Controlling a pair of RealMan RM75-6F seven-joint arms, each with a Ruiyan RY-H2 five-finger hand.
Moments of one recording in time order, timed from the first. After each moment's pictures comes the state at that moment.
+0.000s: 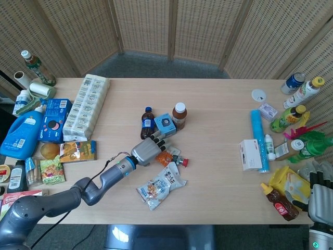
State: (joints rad) left arm -0.99 -1.88 -0.13 -0.93 1.51 0.70 0.21; right arm -0.04 -1.28 0.12 -1.62 -1.32 1.59 -0.14
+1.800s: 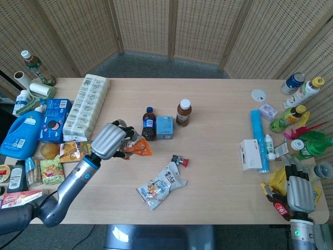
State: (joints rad) left arm -0.74 -1.38 -0.17 -1.65 1.40 1.14 0.14; right arm 0.03 -1.36 0.13 -1.58 -1.35 1.47 -0.12
